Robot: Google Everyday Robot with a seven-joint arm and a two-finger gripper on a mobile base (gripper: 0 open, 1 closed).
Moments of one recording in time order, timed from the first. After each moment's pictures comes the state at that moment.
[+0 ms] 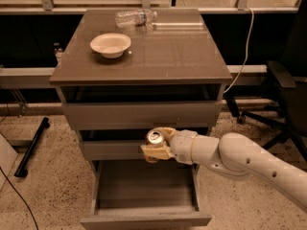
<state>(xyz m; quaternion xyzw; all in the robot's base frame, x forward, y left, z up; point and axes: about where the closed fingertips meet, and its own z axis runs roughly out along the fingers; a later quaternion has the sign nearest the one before) 0.539 -0.014 0.682 -0.40 0.70 0.29 0.51</state>
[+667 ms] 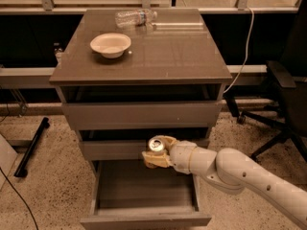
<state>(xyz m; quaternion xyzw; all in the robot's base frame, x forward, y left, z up) 0.540 -0.017 0.639 -0.38 0.70 0.29 0.53</state>
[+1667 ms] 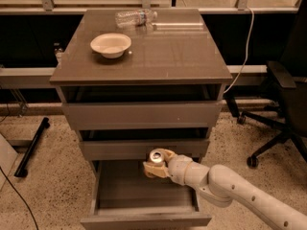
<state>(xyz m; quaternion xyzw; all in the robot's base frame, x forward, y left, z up) 0.554 -0.020 0.543 -0.33 0.72 0.31 0.53</state>
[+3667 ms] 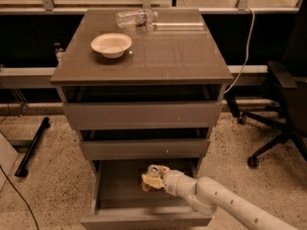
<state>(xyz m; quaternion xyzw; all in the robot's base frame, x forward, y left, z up) 0.573 -0.010 0.393 -0.25 0.77 0.35 0.47</state>
